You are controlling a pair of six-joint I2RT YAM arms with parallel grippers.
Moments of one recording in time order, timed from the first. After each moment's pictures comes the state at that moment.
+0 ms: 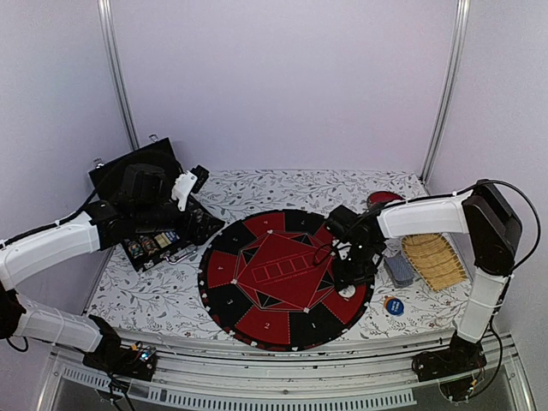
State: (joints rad) left arm -0.58 1.18 0.87 -0.22 0.13 0.08; right arm 0.77 1.86 1.18 -0.79 -0.04 0.47
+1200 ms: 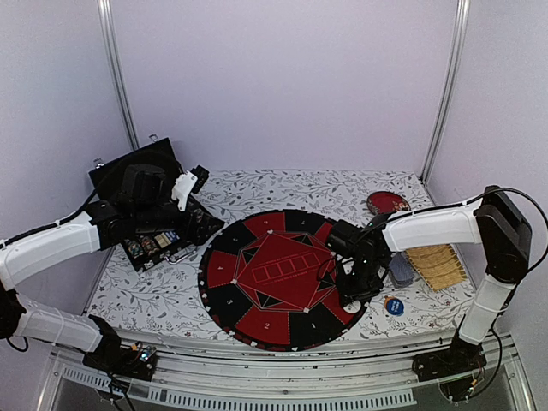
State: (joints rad) left arm -0.58 1.18 0.87 -0.22 0.12 0.09; right arm 0.86 1.77 1.07 -0.84 -0.05 0.59
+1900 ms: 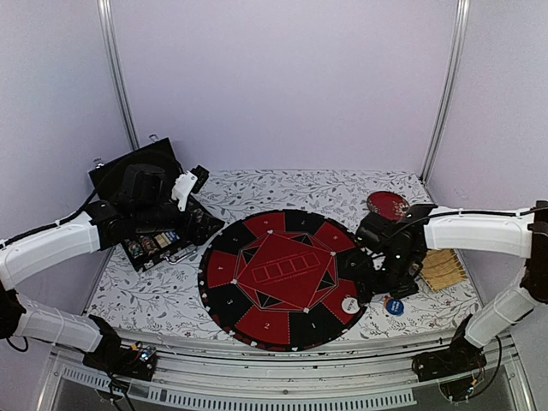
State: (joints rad) left arm -0.58 1.18 0.87 -0.22 0.12 0.09; right arm 0.83 1.52 1.01 -1.02 0.00 0.67
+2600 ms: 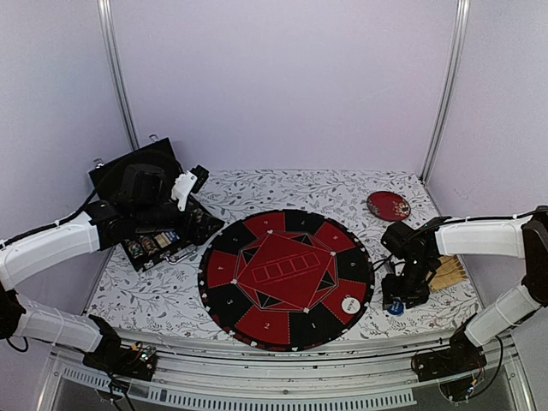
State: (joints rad) left arm -0.58 1.18 0.87 -0.22 0.12 0.09; right arm 0.57 1.45 0.76 -0.89 -0.04 0.61
